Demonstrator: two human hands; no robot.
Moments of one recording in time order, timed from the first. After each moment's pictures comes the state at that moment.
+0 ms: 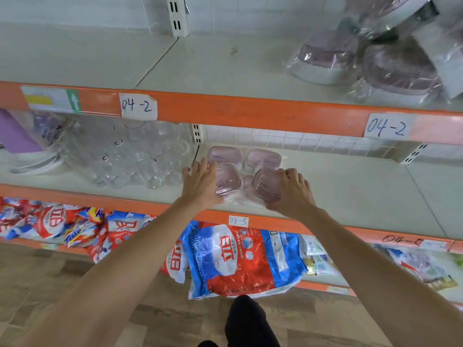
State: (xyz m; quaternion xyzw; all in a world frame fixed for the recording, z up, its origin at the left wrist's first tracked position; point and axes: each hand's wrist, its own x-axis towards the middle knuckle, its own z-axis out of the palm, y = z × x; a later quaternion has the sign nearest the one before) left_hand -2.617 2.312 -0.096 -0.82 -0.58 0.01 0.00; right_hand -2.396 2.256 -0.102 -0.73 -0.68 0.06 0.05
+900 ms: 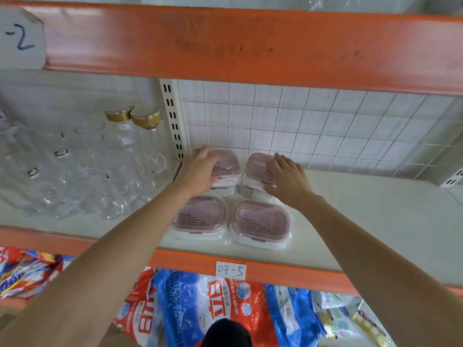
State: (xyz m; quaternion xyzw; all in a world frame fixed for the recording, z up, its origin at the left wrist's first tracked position) left_hand -2.585 2.473 -0.186 -0.85 -0.50 -0.14 -0.02; right_hand -2.357 2.411 -0.187 -0.68 -0.73 -0.01 0.06
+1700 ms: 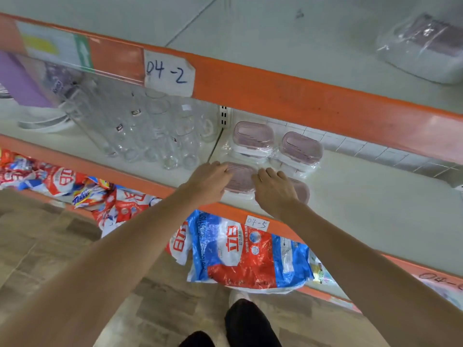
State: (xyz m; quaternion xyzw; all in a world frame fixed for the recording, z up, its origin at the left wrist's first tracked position) left_hand -2.657 2.348 -0.128 -0.89 -0.46 0.05 0.00; right_hand -2.476 2.325 -0.140 -0.54 -0.84 -0.05 -0.10
